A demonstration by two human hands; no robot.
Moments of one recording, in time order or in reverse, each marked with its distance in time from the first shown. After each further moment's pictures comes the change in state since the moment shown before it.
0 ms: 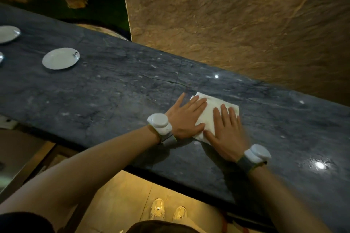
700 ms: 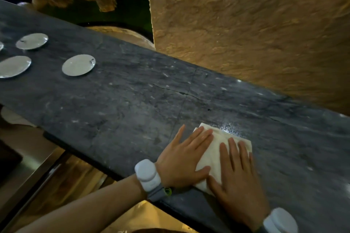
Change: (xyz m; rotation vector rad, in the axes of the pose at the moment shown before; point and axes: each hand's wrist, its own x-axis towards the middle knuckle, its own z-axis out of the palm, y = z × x) left_hand -0.056 0.035 -0.002 -0.062 -0.008 -0.094; right_hand -0.048 -0.008 -0.001 0.000 -0.046 -0.145
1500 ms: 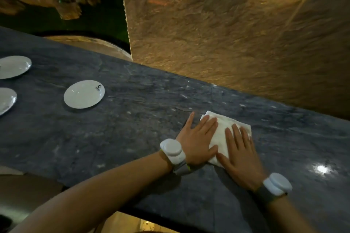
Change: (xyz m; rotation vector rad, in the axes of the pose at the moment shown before) left_hand 0.045 -0.136 -0.019 0.003 0.047 0.120; right_hand 0.110 -0.080 -0.019 -0.029 -0.029 0.200
